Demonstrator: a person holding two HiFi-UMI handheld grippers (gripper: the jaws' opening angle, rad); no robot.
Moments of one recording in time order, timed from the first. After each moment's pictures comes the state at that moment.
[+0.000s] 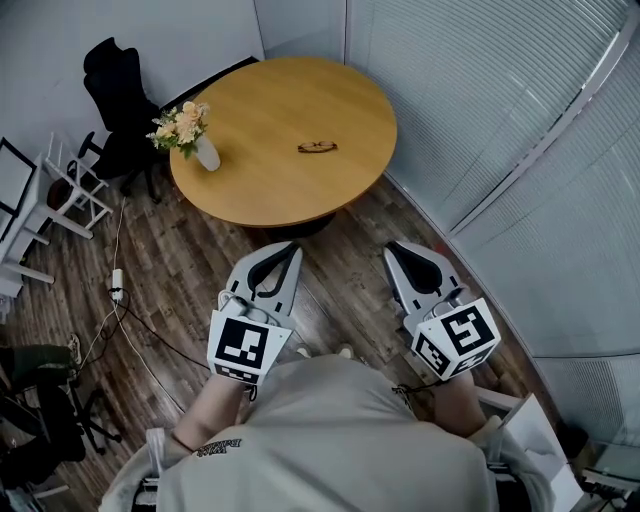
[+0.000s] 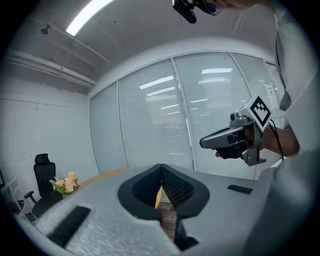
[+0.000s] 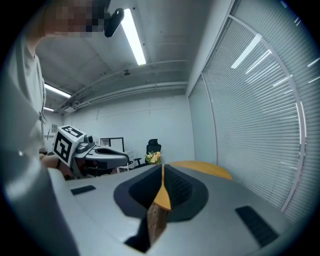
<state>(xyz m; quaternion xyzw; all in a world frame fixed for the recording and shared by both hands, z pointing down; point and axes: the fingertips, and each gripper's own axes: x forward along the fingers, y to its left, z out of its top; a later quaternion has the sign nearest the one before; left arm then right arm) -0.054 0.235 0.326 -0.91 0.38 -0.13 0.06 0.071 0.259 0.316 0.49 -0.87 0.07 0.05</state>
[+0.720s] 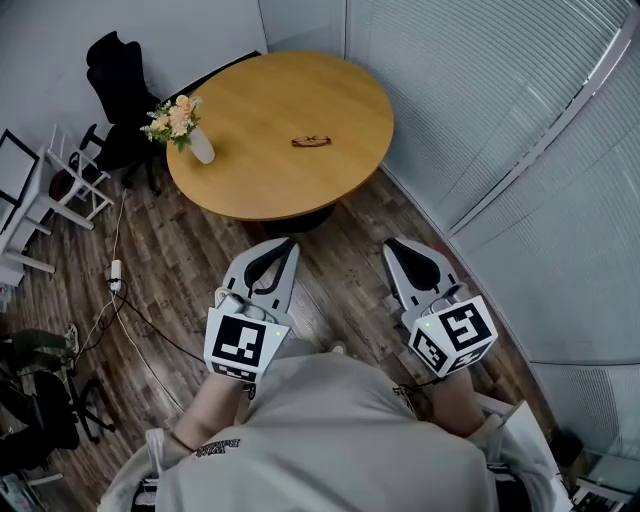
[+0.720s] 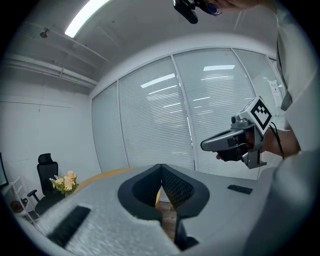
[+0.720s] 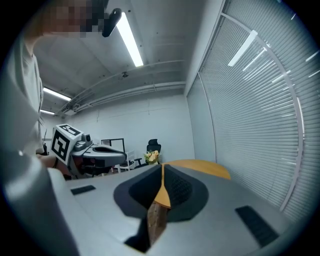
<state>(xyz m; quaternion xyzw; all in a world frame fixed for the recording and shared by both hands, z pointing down) -0.021 0.241 0.336 -0.91 0.40 -0.14 0.05 0.111 0.260 0.337 0.49 -0.87 0.08 0.04</state>
